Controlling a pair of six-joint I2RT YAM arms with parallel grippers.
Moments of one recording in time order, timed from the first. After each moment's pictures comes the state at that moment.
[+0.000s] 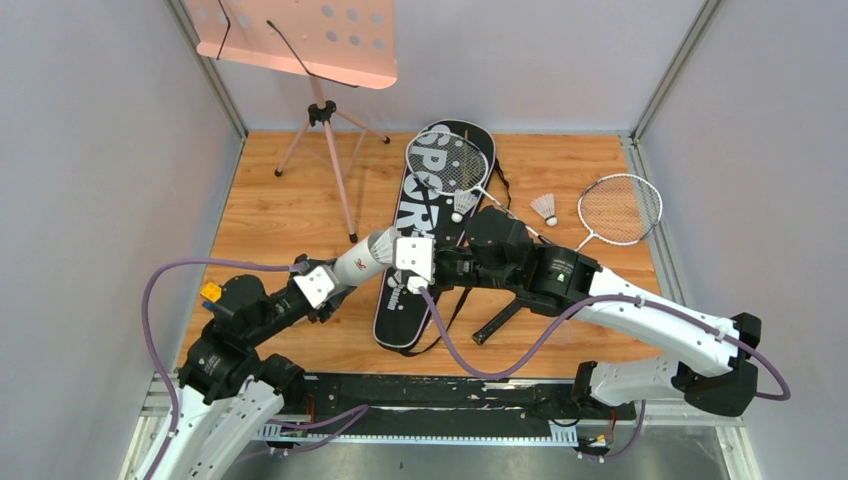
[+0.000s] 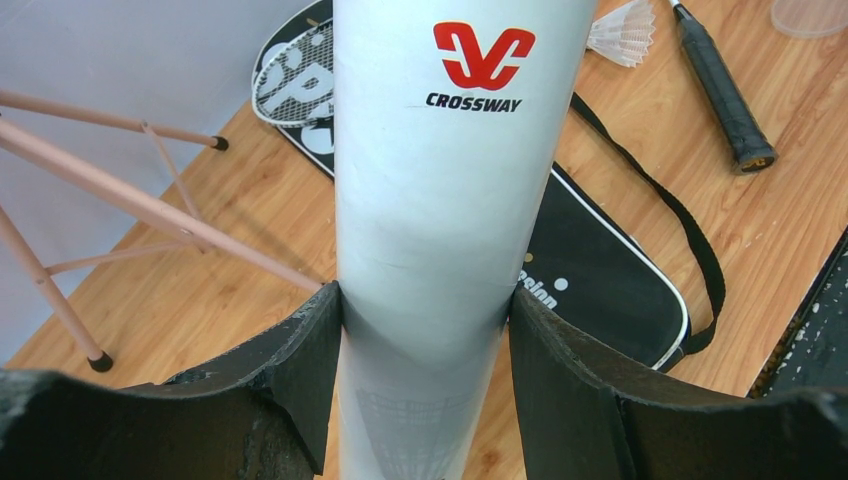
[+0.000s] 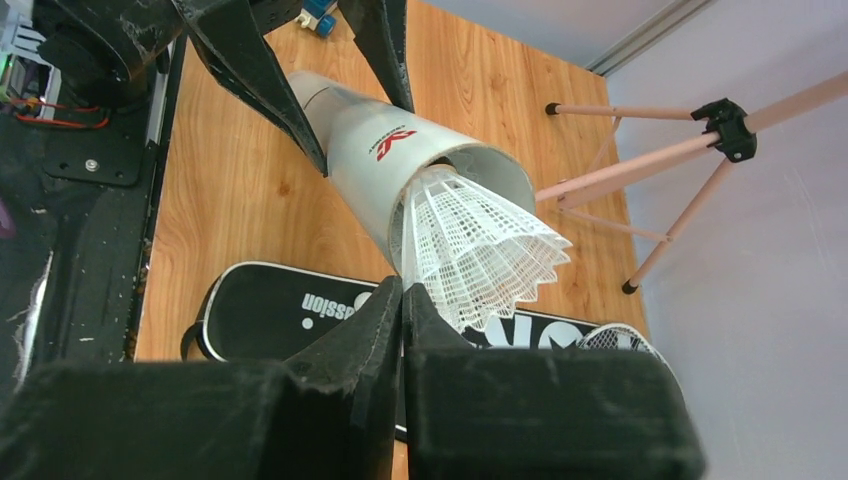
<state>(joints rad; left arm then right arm) -0.47 0.32 0.66 -0.56 0.34 0.42 1.16 1.21 1.34 -0.43 -0.16 -0.58</state>
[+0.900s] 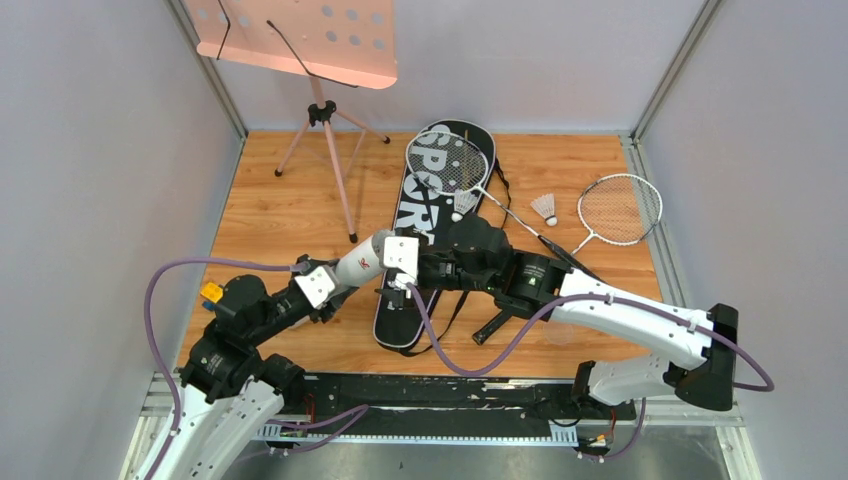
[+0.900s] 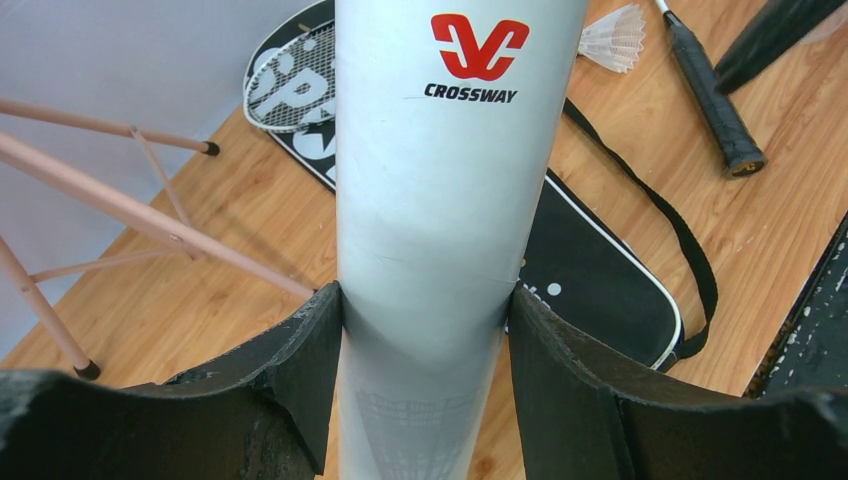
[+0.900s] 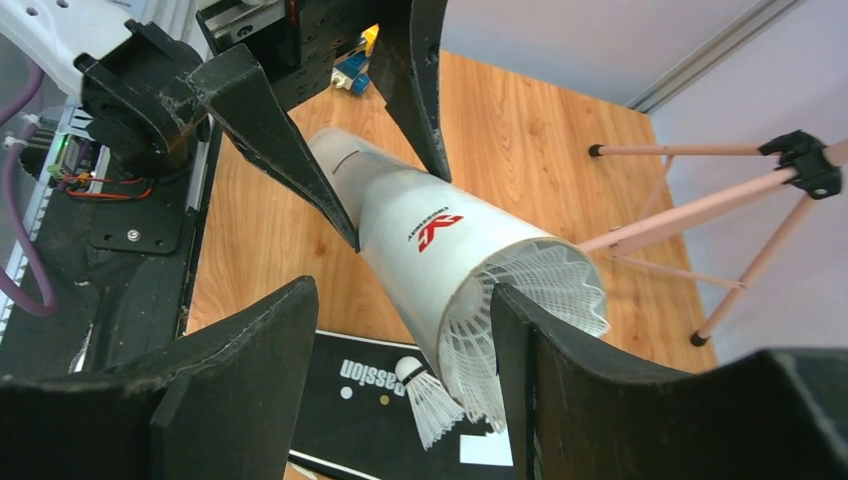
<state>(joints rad) -0.47 0.32 0.65 -0.53 0.35 0.41 1.16 1.27 1.24 -0.20 -0.22 -0.48</state>
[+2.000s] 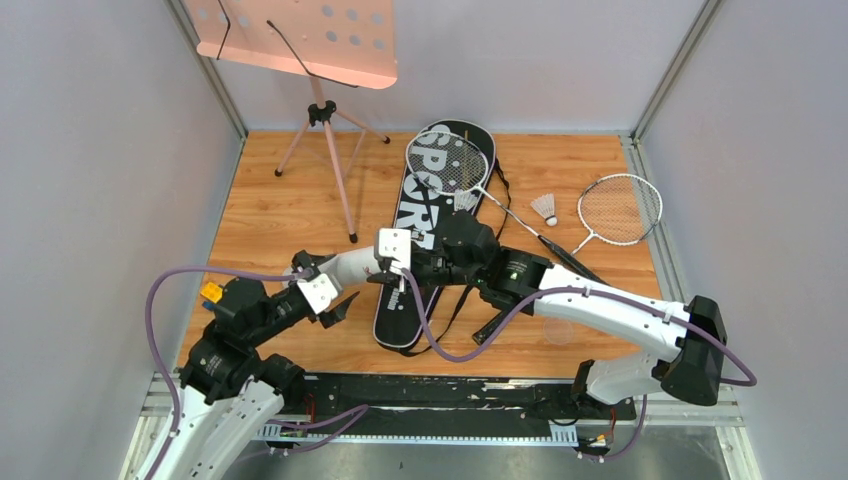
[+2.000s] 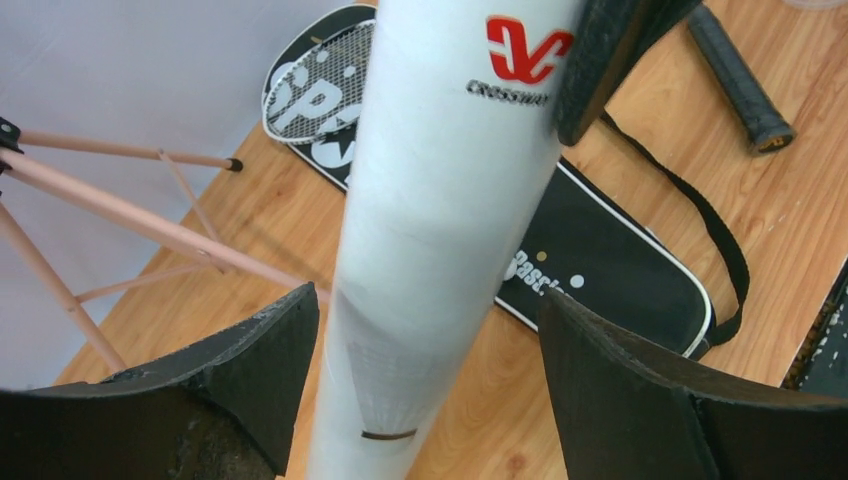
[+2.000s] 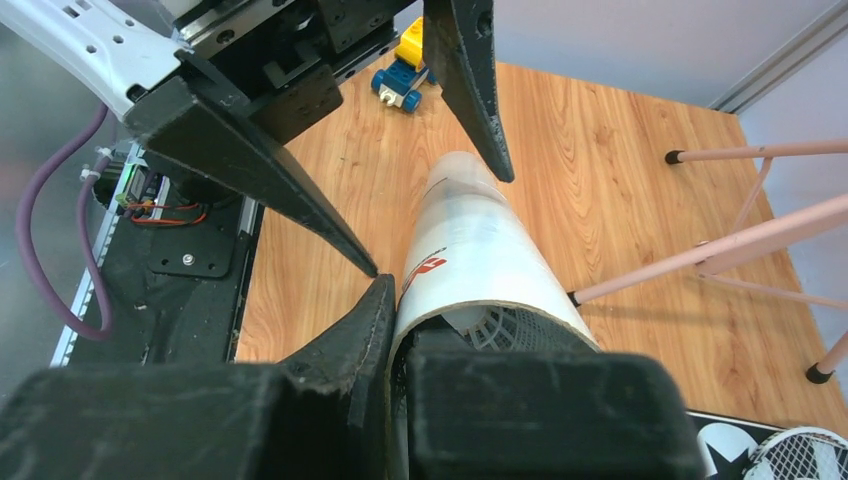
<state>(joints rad) -0.47 0.32 0.64 -0.53 0.36 0.48 1.11 1.36 1.19 -0.07 -0.38 -0.35</state>
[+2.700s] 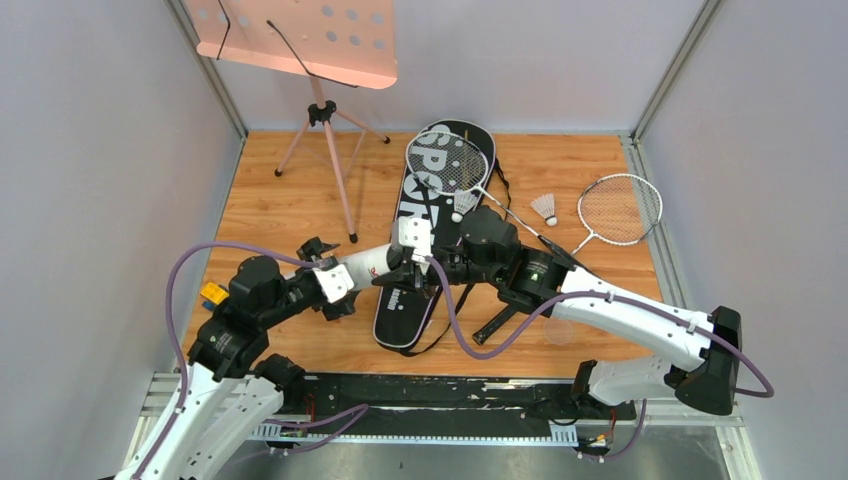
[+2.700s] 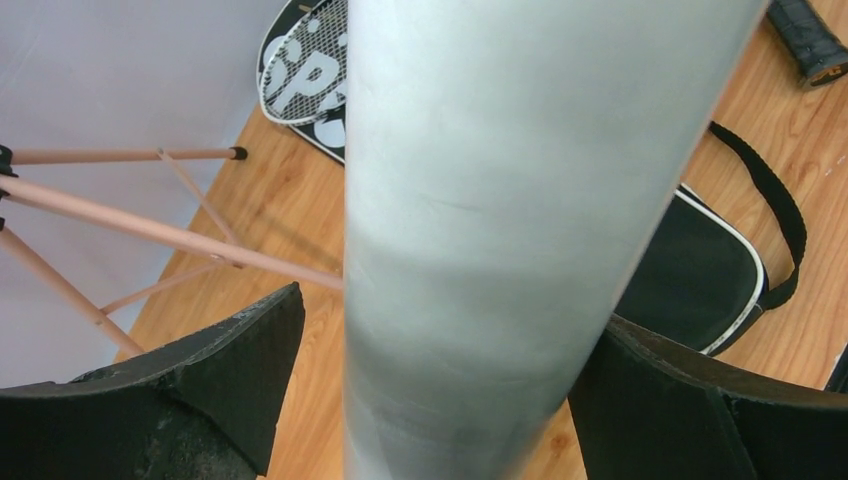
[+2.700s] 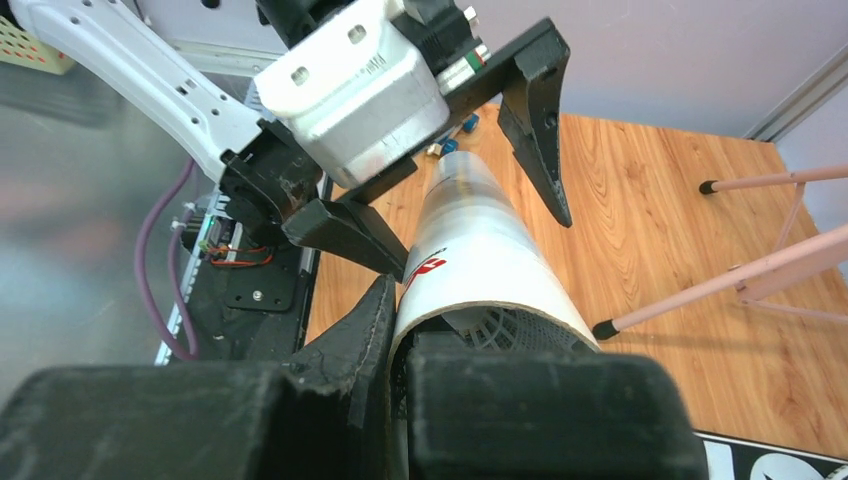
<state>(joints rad) -0.47 0.47 0.71 -0.57 0.34 0.64 1.10 1.28 1.19 -0.06 -0.45 -0.23</state>
